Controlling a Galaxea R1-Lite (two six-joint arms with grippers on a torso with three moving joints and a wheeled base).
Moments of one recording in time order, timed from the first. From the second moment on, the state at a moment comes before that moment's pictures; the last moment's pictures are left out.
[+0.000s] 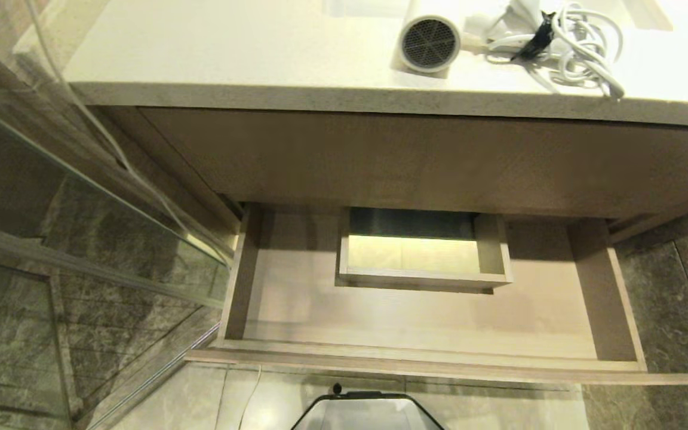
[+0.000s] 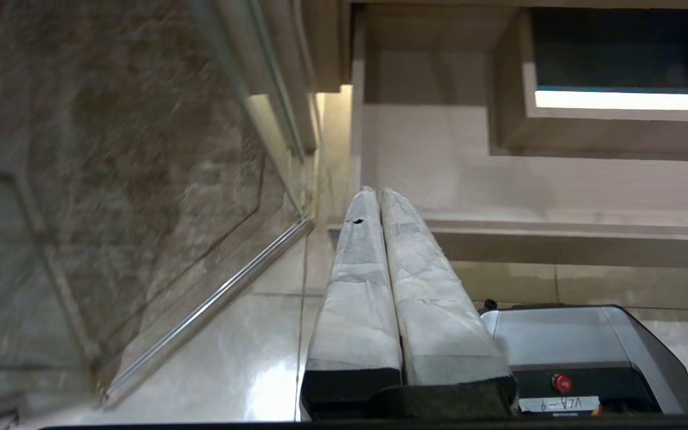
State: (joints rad) left arm 0.00 0.00 0.00 0.00 0.00 0.00; right arm 0.14 0.00 0.00 -0.11 0.02 -0.06
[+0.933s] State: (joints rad) left arm 0.00 0.00 0.00 0.00 0.00 0.00; right arm 0.14 0.00 0.00 -0.11 0.02 -0.06
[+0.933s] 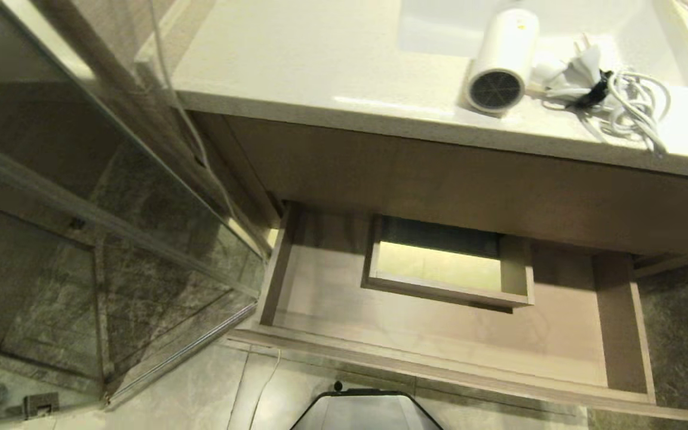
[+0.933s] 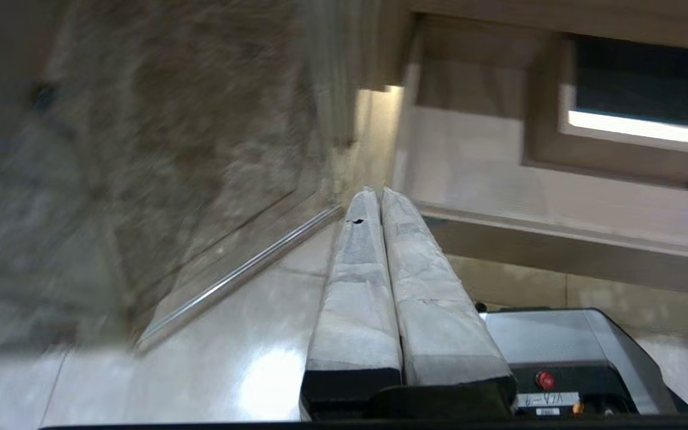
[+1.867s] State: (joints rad) left arm 0.00 0.00 0.00 0.00 0.00 0.00; right arm 0.14 0.00 0.00 -0.11 0.02 -0.06
